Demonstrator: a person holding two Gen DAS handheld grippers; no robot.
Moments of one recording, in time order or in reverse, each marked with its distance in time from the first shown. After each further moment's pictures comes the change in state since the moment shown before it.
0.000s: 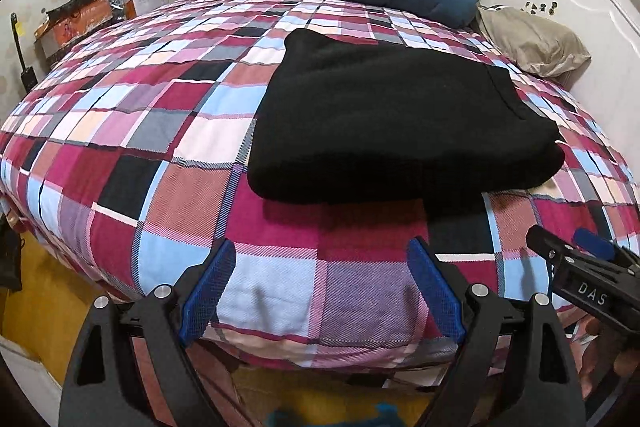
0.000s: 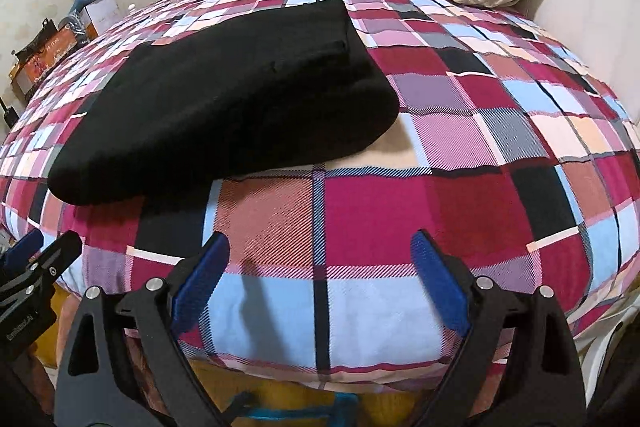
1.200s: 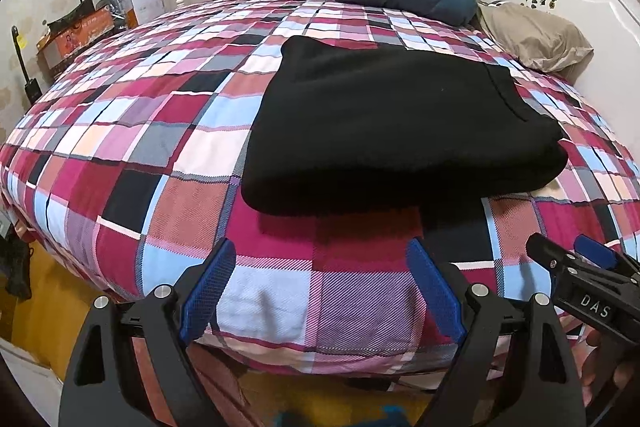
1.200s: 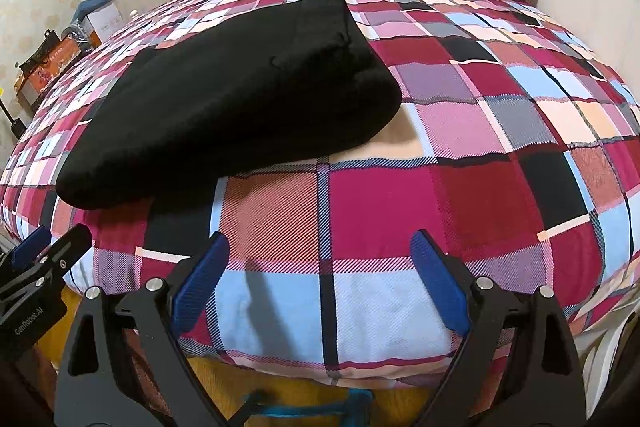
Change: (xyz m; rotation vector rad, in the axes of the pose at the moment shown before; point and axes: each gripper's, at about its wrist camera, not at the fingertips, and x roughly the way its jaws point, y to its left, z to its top) left arm -0.001 -0.013 0.005 0.034 -0.011 0.034; right arm 0.002 -0.001 0.000 0.029 0.017 0.035
